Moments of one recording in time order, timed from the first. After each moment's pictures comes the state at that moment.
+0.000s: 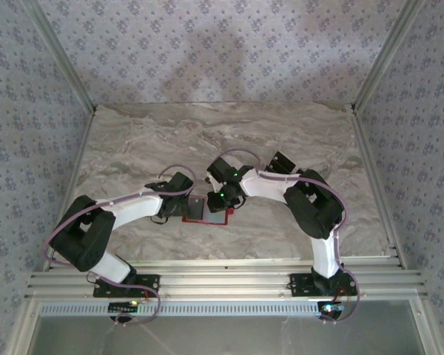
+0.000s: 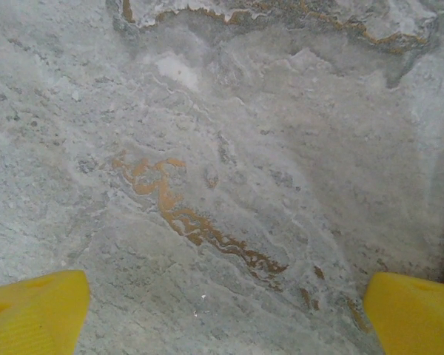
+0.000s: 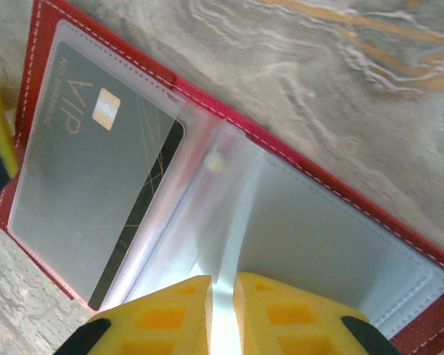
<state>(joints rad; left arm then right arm) -0.63 1.52 0.75 -0.57 -0.40 -0.67 0.80 1.95 1.27 -0.52 -0.26 0.40</state>
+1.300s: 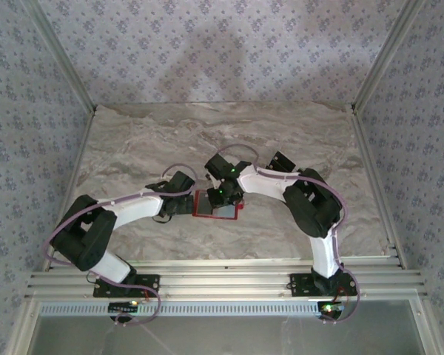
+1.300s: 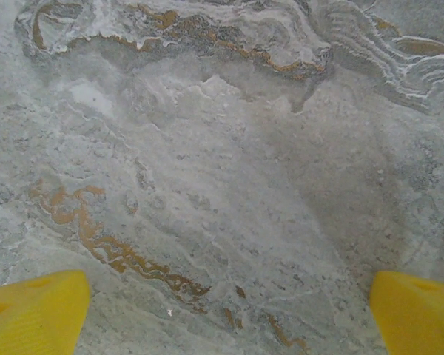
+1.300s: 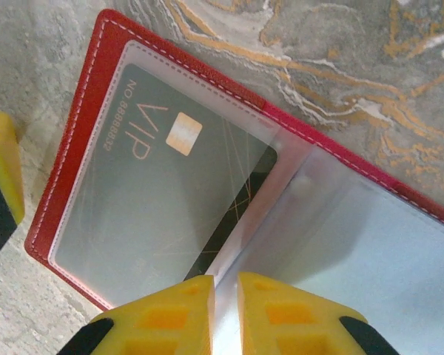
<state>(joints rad) -0.64 1.53 0.74 -0.46 -0.32 -0.65 0.81 1.98 1.35 -0.61 -0.18 0.40</state>
